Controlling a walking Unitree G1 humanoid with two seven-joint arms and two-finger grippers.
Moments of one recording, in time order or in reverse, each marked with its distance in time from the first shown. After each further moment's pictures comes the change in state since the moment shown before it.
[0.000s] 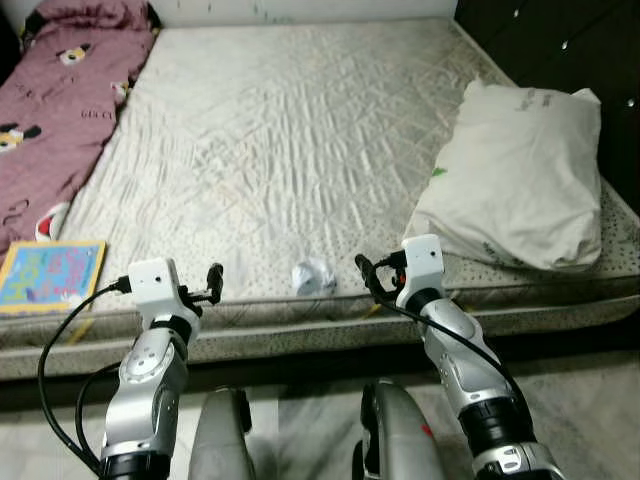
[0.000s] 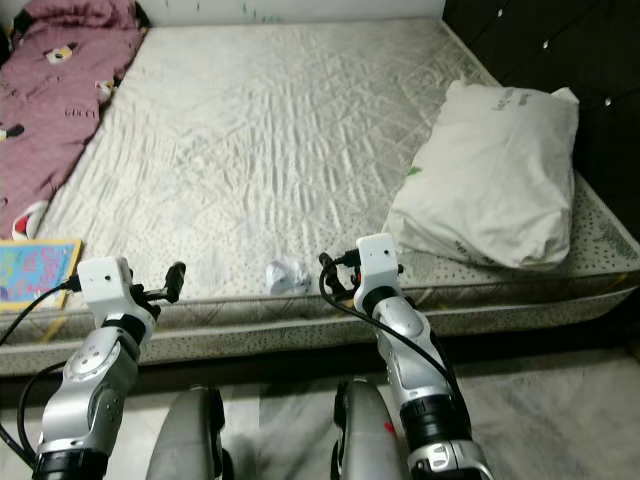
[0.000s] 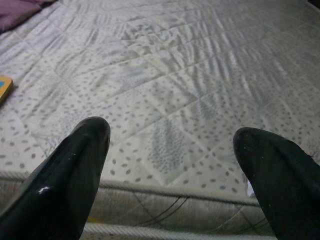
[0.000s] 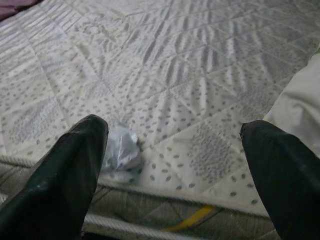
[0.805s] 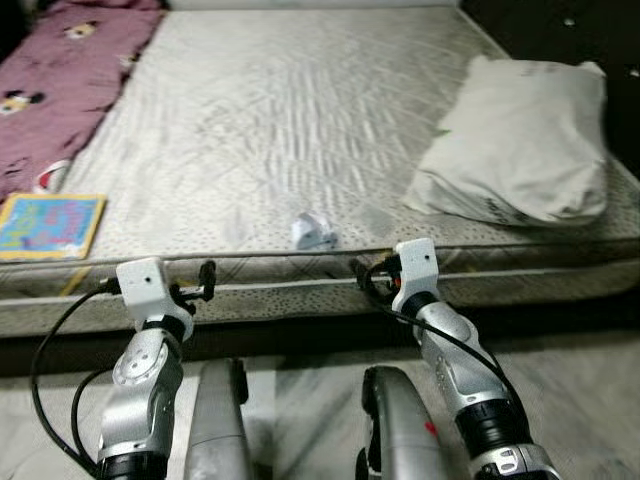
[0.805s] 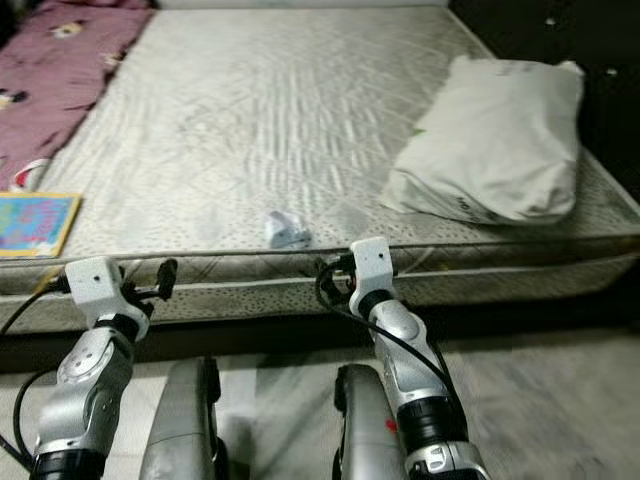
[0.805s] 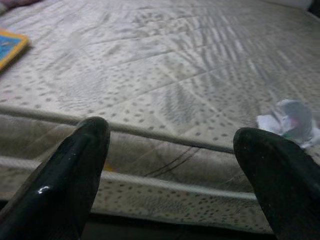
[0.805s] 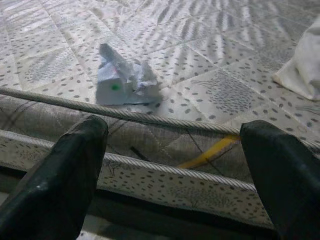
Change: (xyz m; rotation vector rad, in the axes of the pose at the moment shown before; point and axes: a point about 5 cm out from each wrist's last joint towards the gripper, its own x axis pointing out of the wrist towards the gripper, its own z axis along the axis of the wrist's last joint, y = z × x) left arm 0.000 0.003 0.002 -0.029 -0.041 0.008; right arm 0.000 0.004 -0.004 -0.005 0.013 0.027
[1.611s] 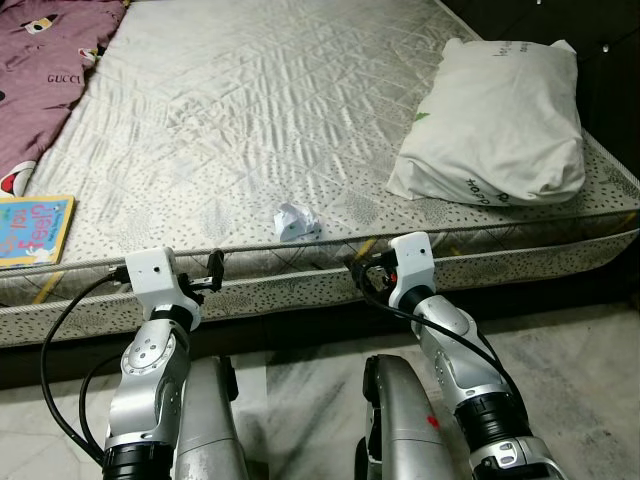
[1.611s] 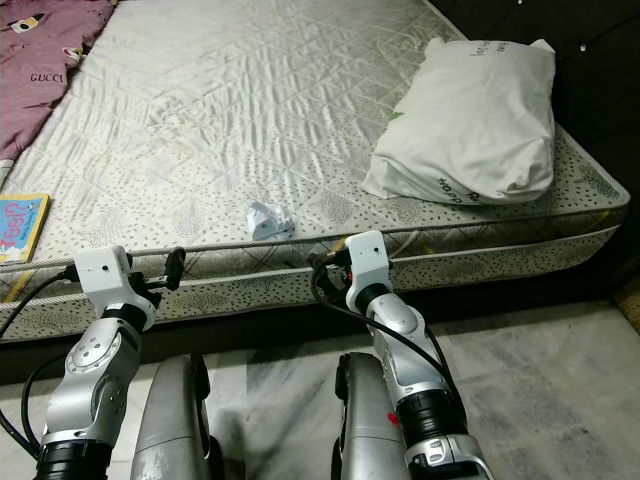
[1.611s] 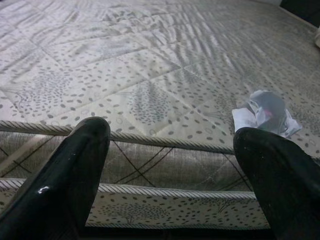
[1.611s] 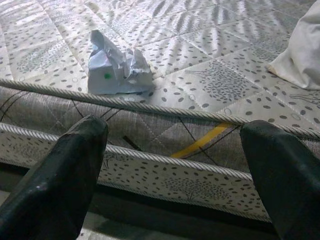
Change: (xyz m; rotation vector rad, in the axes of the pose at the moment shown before) left arm 0.006 -0.008 0.008 0.013 -0.033 -0.024; right arm 0.004 0.005 0.008 -0.021 -0.017 0.056
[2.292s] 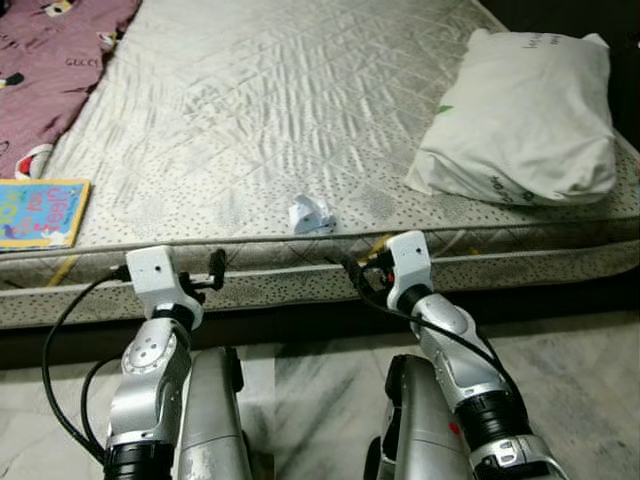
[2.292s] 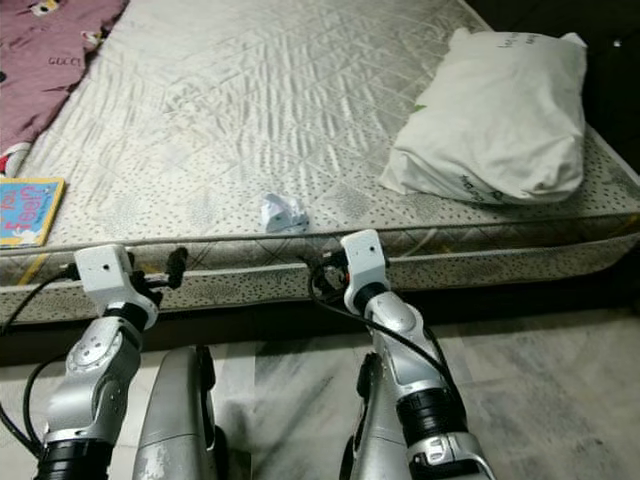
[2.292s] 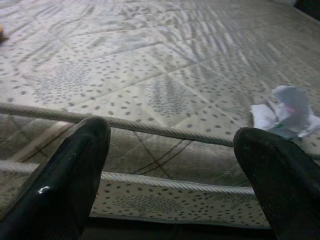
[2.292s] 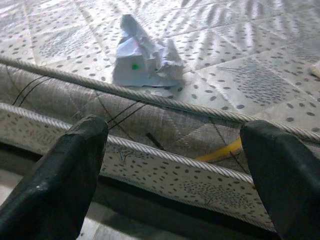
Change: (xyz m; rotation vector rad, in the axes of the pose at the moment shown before) left arm 0.001 -0.004 0.000 -0.009 -0.005 -0.027; right arm 0.001 0.001 0.000 -0.029 0.008 0.023
